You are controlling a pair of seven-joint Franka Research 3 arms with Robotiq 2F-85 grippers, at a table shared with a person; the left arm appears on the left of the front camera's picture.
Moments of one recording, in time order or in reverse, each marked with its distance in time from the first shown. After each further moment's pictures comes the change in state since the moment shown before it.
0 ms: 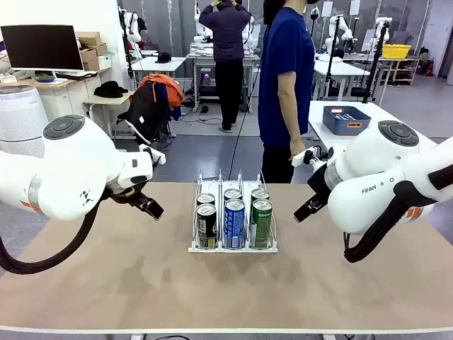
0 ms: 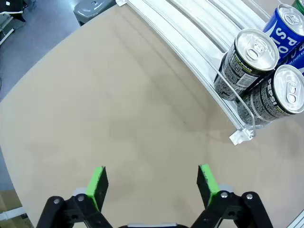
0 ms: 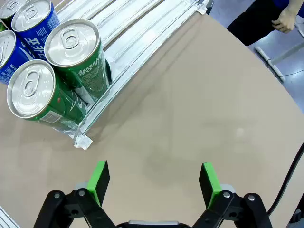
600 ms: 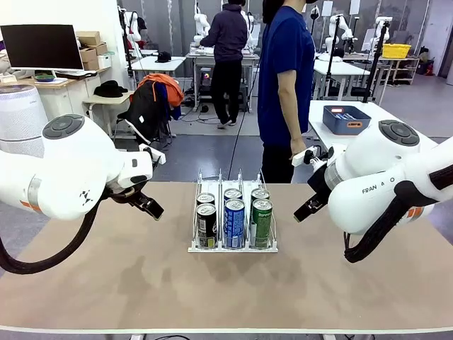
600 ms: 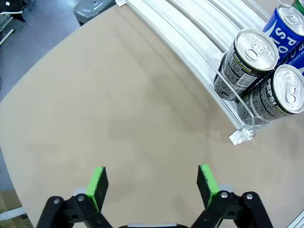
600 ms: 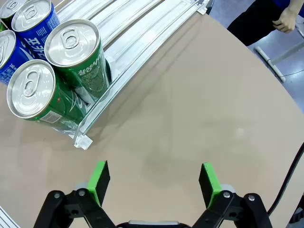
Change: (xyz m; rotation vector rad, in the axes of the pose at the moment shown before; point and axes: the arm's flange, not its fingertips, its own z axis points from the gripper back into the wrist) left arm 0.000 0.000 0.000 0.000 0.000 -0.001; right arm 0.000 0.000 0.000 0.000 0.000 0.001
